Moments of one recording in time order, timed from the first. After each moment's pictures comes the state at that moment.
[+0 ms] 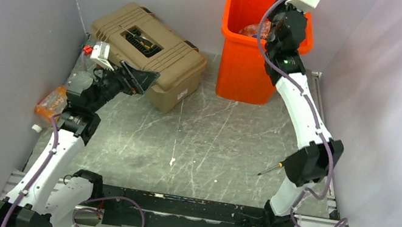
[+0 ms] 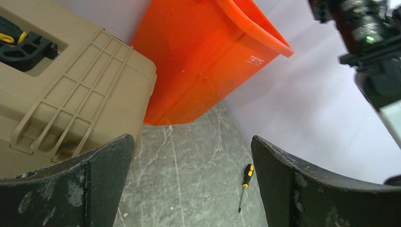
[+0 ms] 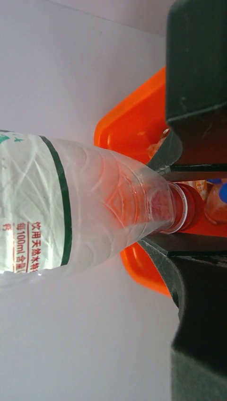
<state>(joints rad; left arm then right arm) -0.15 0.85 0.77 0.20 0.42 -0.72 0.39 1.72 1.87 0.22 0.55 0.07</state>
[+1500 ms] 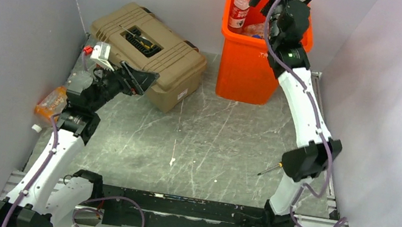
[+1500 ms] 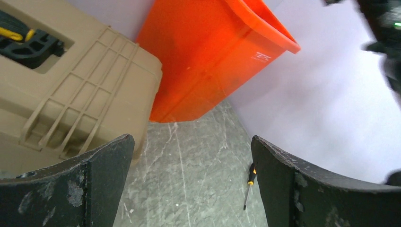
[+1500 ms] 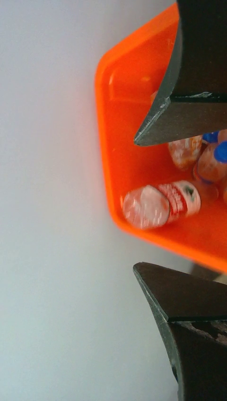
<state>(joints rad) -0.14 0.85 0.77 0.19 0.44 -0.69 0.34 1.87 2.11 -0.01 0.31 0.19</state>
